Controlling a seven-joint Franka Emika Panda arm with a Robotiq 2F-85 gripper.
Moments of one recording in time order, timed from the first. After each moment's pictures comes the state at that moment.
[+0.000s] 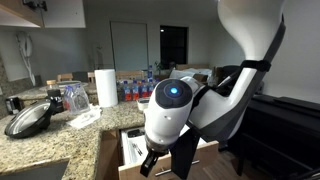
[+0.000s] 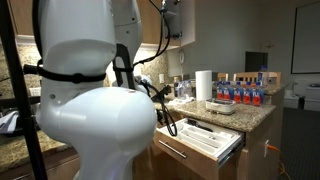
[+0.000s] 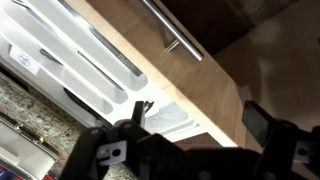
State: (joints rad) arm 0.32 0.03 0.37 -2.61 -1.37 2.73 1.30
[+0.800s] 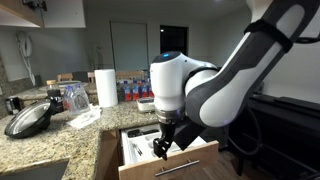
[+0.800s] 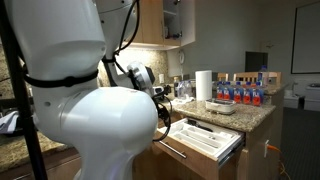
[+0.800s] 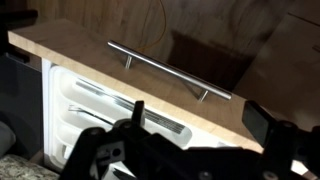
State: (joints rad) arm 0.37 -0.17 0.28 -2.70 -0.46 2.56 0.78
